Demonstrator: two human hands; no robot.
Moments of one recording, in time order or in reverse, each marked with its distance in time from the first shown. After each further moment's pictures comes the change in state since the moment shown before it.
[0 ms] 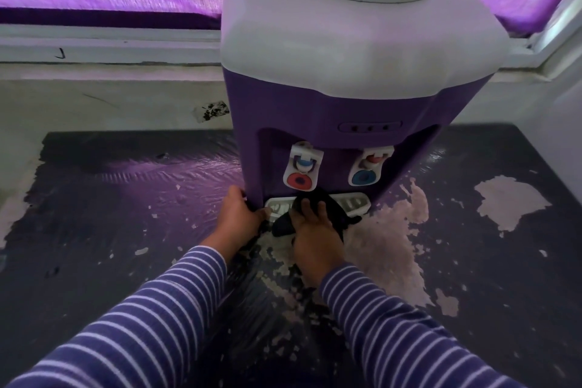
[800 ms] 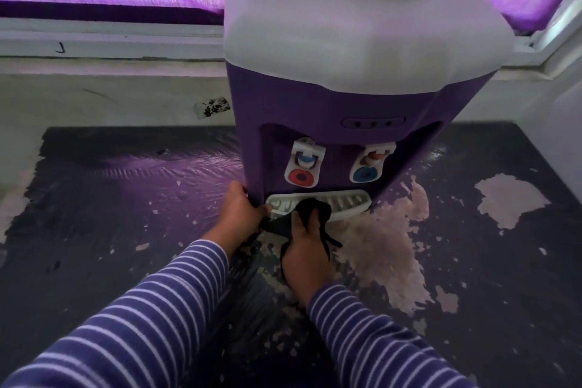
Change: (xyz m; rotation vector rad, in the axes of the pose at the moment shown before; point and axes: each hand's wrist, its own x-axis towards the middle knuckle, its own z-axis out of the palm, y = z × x) left_hand 0.002 0.001 0.000 0.002 -0.019 -0.019; right_hand -0.027 -0.025 0.013 0.291 0.038 0.205
